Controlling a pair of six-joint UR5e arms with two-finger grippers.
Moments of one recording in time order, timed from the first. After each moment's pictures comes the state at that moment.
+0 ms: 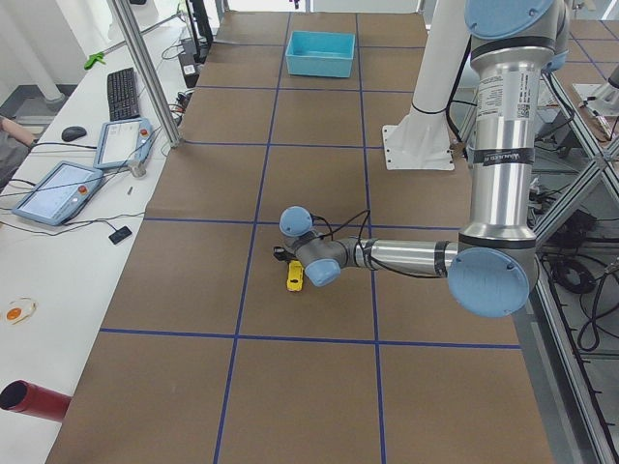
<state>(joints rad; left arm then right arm) -0.92 -1.55 -1.49 -2.48 -2.25 0.62 1.58 -1.40 1.36 -1.63 2.31 -0.50</state>
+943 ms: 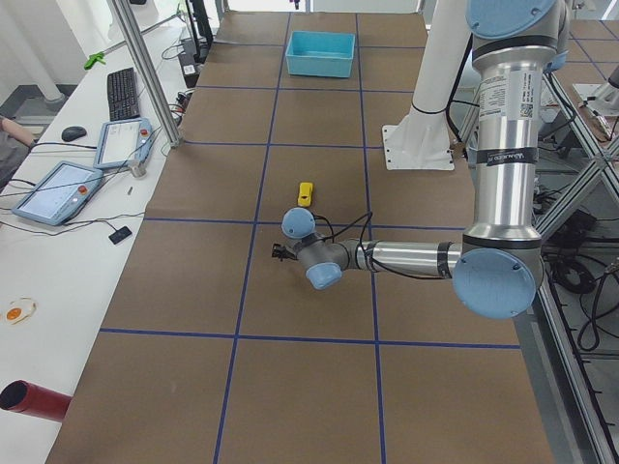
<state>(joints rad) -0.93 -1.54 -1.49 -2.54 -2.26 0.61 1.58 -1.40 1.35 -1.63 2.31 -0.50</state>
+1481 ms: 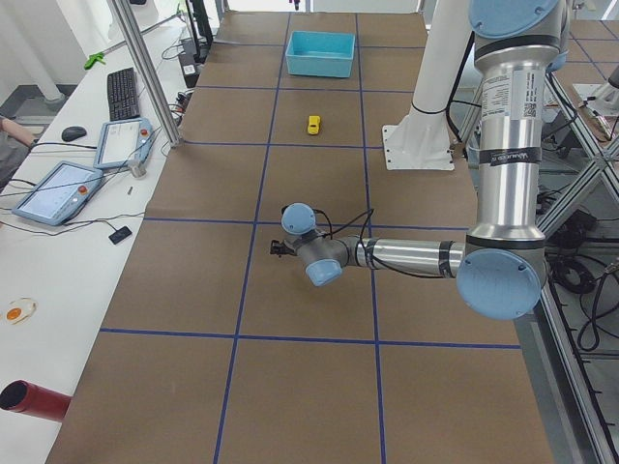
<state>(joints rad) -0.95 -1.53 -1.54 -2.54 -2.26 0.46 1.58 -1.41 1.32 -1.56 2.30 -0.50</state>
